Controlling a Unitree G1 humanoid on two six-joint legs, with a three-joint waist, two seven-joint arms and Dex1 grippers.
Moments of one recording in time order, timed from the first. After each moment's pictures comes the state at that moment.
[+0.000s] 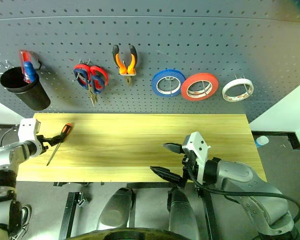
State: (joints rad) left arm -0.43 0.70 0.30 0.69 -0.22 0.60 -0.49; right arm 0.12 -0.68 -0.02 -0.72 0.73 0.71 0.70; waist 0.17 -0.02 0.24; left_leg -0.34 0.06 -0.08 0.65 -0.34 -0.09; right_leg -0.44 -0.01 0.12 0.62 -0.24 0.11
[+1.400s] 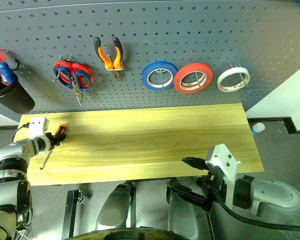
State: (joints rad) left arm -0.58 0.67 0.25 1.00 -0.15 0.43 -0.51; right arm 0.44 -0.88 -0.41 -0.94 1.04 0.81 0.63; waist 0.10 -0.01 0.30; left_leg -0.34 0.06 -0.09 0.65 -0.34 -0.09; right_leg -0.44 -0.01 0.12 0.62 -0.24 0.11
